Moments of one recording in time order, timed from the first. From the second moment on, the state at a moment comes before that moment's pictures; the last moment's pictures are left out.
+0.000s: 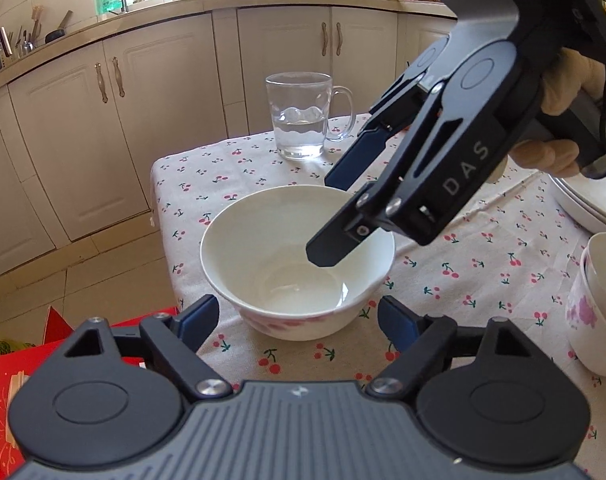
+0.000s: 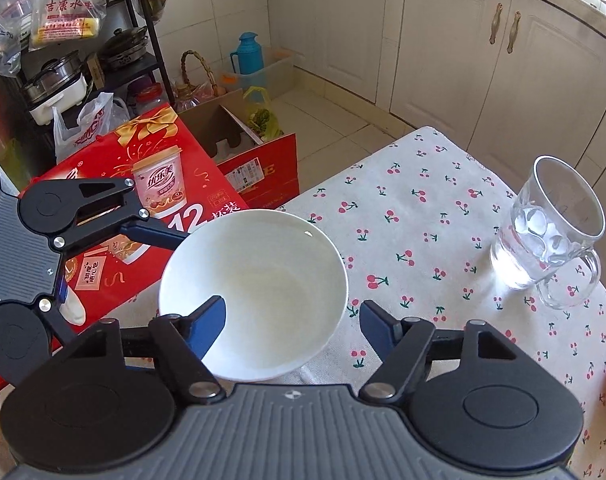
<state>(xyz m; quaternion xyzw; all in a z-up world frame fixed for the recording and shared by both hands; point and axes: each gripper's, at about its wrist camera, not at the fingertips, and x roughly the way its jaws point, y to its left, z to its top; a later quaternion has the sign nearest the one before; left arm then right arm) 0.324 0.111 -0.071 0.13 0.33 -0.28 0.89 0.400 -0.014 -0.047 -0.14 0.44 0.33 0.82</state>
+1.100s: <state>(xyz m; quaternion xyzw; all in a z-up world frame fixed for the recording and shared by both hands) 0.290 0.092 -0.037 0.13 0.33 -0.31 0.88 0.373 -0.038 -0.029 -0.10 0.44 0.34 0.83</state>
